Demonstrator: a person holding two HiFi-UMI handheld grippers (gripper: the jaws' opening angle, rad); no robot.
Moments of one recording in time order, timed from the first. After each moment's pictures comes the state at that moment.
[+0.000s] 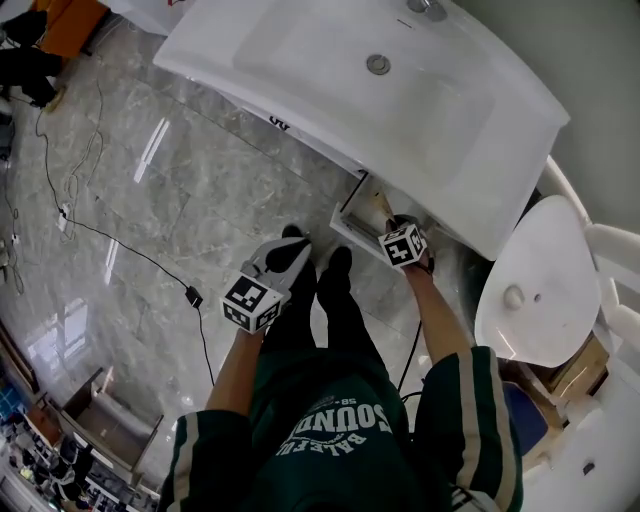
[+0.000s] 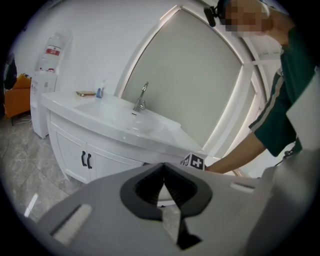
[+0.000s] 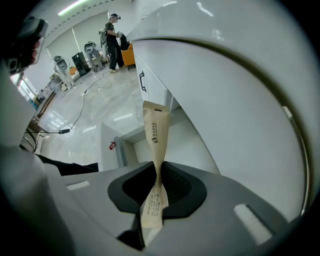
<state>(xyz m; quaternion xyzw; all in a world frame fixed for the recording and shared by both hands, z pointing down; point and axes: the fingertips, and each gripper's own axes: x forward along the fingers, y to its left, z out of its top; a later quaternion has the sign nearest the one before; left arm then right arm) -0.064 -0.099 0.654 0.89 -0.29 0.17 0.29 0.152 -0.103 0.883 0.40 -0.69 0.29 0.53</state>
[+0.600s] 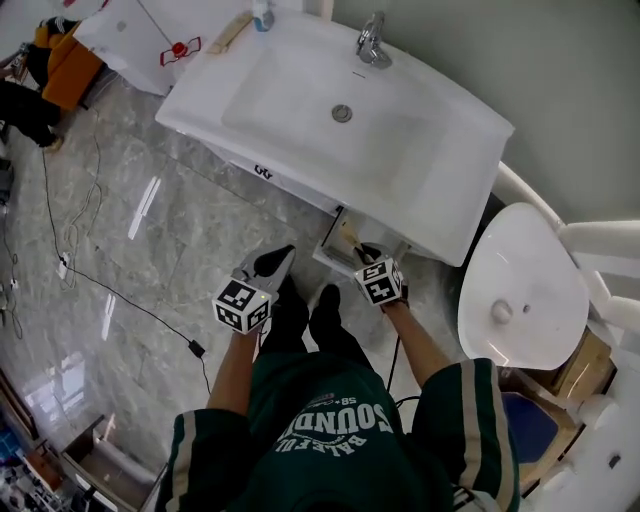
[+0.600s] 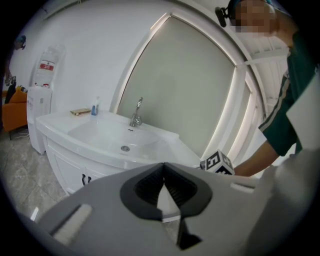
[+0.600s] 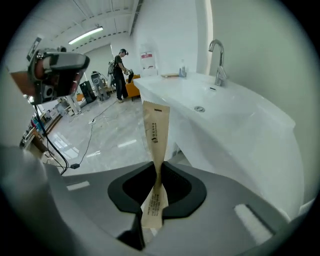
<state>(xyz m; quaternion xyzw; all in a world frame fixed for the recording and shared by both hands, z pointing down) -0.053 -0.137 0.590 0.91 -0.30 0.14 0.24 0.105 -0.108 0.744 0.44 -0.76 0.27 0.39</state>
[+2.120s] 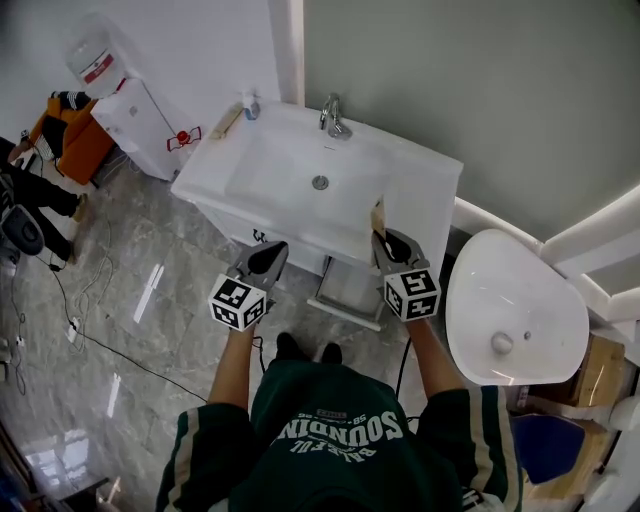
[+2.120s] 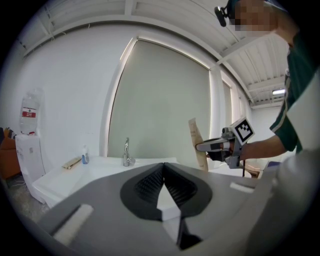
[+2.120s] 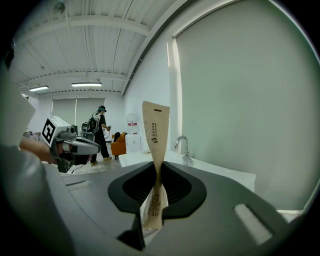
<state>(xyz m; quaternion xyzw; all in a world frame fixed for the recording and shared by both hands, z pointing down) -0.026 -0.175 0.431 0.95 -0.30 0.08 0.08 0.171 -0.155 0.406 0.58 -0.80 0.09 0.11</state>
